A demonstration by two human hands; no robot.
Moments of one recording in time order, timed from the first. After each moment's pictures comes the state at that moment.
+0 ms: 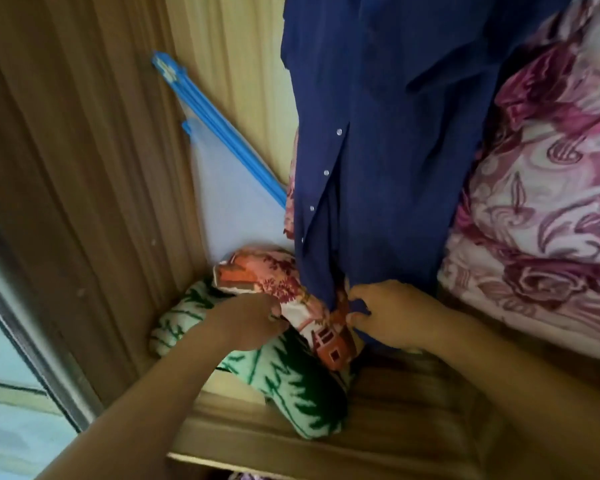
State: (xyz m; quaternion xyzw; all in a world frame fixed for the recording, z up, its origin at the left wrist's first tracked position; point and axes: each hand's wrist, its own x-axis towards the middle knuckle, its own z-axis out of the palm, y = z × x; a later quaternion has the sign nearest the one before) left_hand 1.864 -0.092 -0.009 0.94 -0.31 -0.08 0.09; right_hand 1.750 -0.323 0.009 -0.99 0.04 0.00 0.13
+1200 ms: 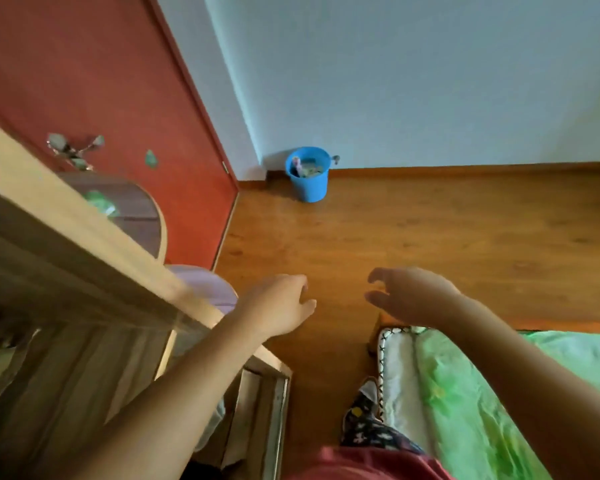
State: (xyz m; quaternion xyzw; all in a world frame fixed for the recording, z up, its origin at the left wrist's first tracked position) left_hand 1.473 -0.326 -0.211 0.44 -0.86 -0.20 -0.13; right_hand 1.250 -0.238 -0.235 -0.61 0.75 0.03 0.27
